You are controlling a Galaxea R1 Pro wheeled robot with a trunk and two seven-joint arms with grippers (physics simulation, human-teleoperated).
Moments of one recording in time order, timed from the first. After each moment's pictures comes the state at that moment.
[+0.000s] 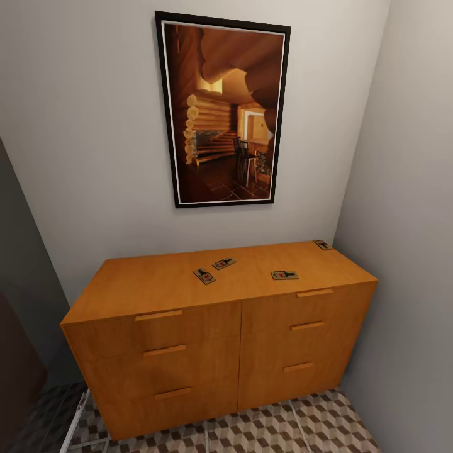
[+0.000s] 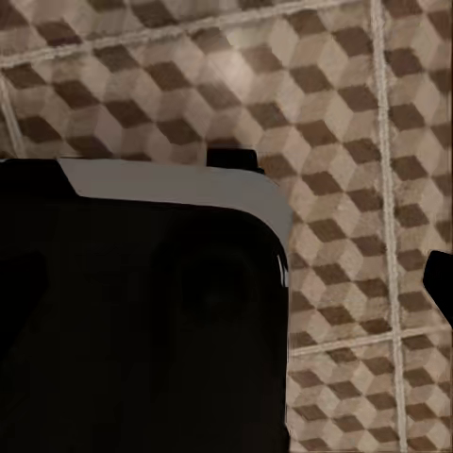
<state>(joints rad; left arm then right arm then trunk) 0.00 -0.01 0.00 -0.36 0.00 0.09 0.01 0.00 -0.02 0.00 -0.21 0.01 -0.01 0.00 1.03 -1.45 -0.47</state>
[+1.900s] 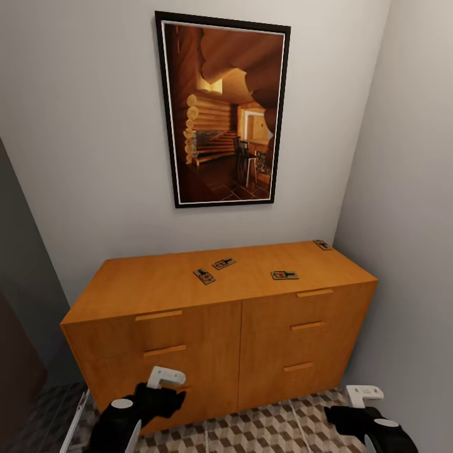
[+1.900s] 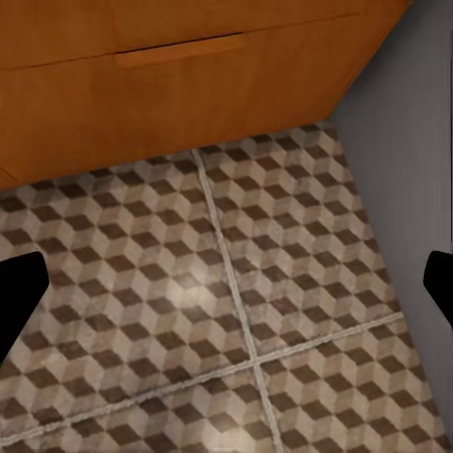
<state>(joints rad) -0.08 -0.05 -0.12 -1.49 -0.12 0.78 -0.13 -0.04 -0.10 -0.08 -1.39 0.00 0.72 0.00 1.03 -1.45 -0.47</state>
